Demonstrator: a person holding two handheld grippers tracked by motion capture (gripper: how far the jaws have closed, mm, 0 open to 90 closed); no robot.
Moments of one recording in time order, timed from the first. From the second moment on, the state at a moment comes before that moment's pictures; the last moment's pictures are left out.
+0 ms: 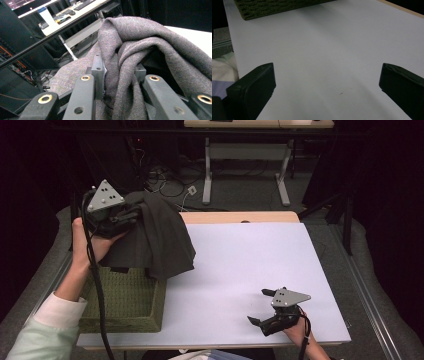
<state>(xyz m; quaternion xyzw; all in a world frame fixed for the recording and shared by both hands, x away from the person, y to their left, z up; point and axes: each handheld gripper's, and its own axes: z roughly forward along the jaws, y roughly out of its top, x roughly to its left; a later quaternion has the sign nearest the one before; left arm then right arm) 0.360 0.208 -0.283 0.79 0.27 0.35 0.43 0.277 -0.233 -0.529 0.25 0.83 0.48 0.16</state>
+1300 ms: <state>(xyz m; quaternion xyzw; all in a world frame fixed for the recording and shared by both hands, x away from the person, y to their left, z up) 0.374 0.152 -0.295 0.81 0.23 0.31 0.44 0.276 -0.234 -0.529 0.25 0.83 0.48 0.17</state>
